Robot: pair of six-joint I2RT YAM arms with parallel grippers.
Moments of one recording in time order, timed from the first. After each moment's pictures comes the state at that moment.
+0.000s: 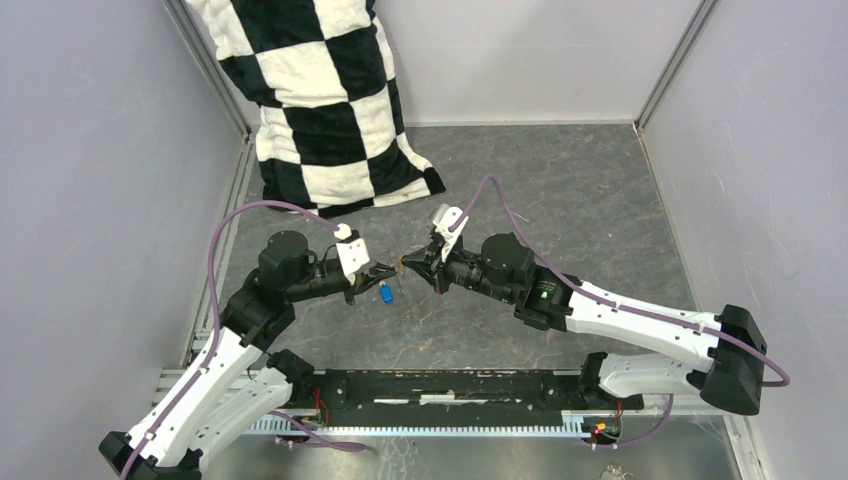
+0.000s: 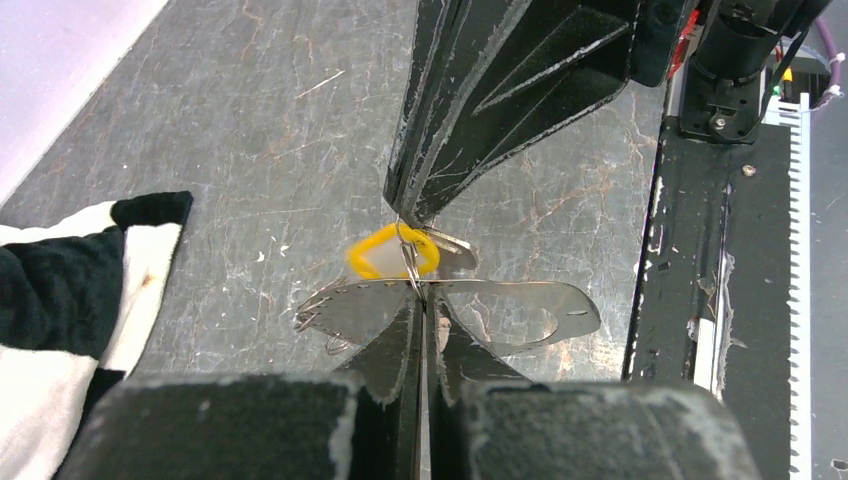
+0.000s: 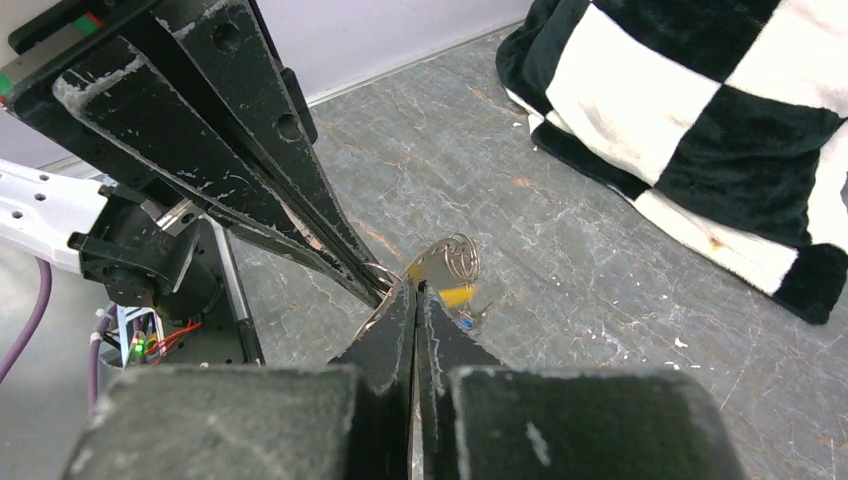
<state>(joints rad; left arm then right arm) -0.55 0.66 0.73 -0.36 0.63 0.33 1.11 1.18 0.88 0.20 0.01 0.07</state>
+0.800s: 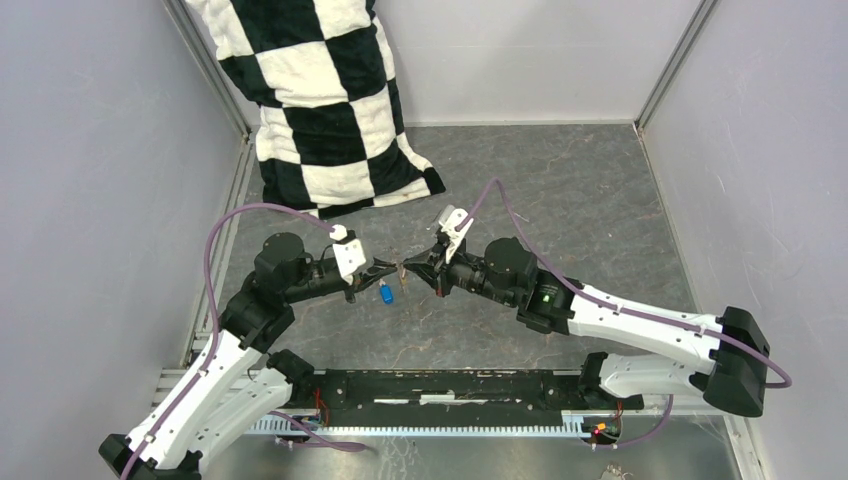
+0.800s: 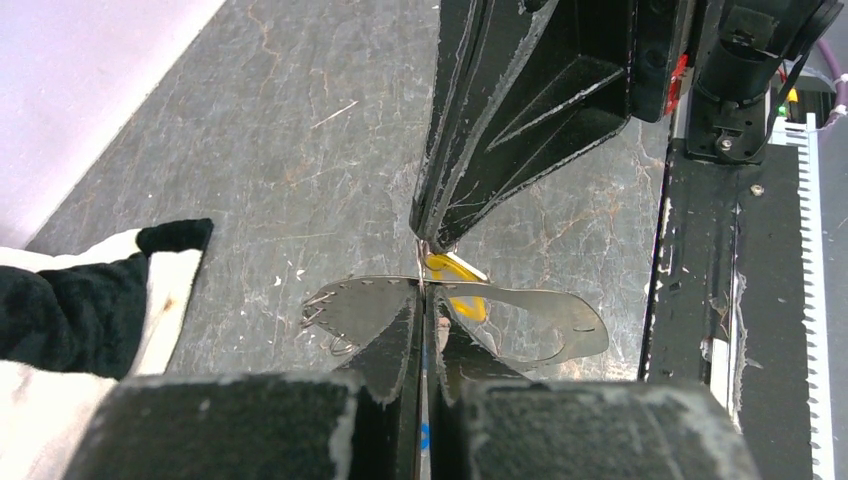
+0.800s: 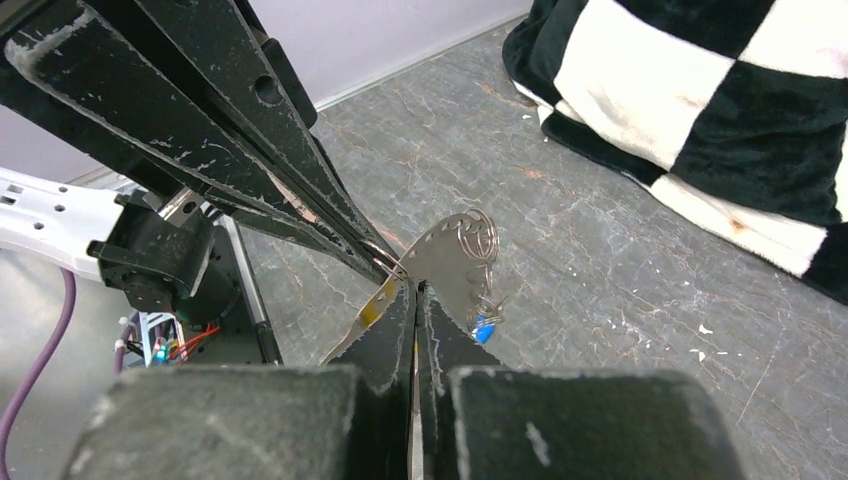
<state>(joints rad) -0.55 0.64 0.71 -0.30 0.63 0.33 1.11 1.16 0.85 0.22 0.02 0.13</state>
